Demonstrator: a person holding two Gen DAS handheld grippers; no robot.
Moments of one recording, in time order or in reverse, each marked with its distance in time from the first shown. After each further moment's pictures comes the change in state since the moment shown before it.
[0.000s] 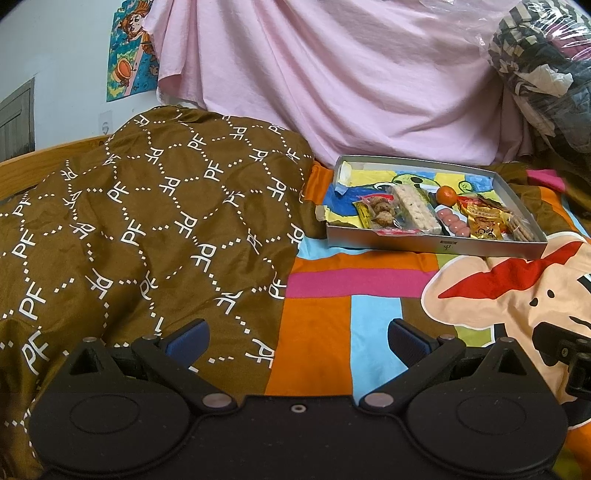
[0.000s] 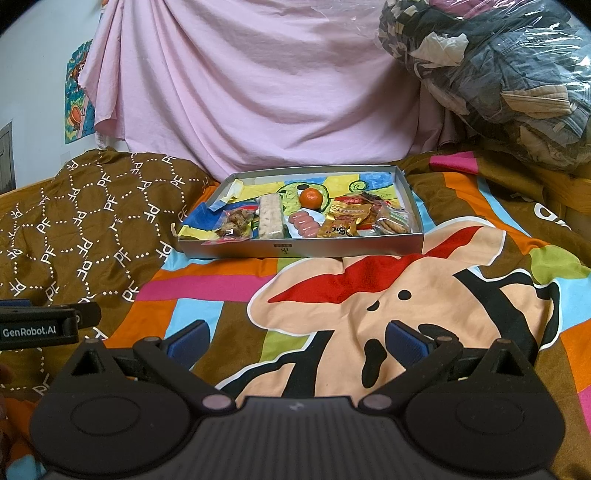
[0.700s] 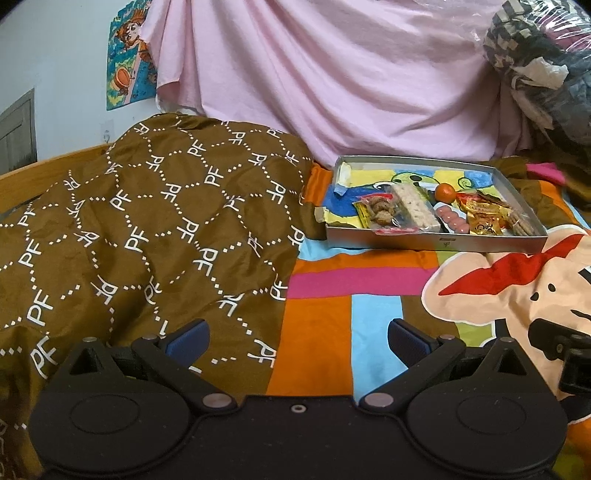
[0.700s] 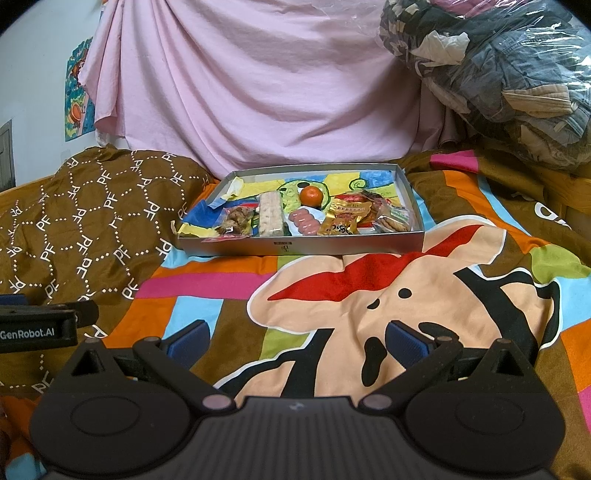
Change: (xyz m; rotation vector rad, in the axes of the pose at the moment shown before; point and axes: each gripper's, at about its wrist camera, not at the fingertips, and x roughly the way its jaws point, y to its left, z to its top) left arm -0.005 -0.006 -0.001 0.030 -0.002 0.021; right arm -0.001 0.003 -0.002 -0.003 0.004 -0.001
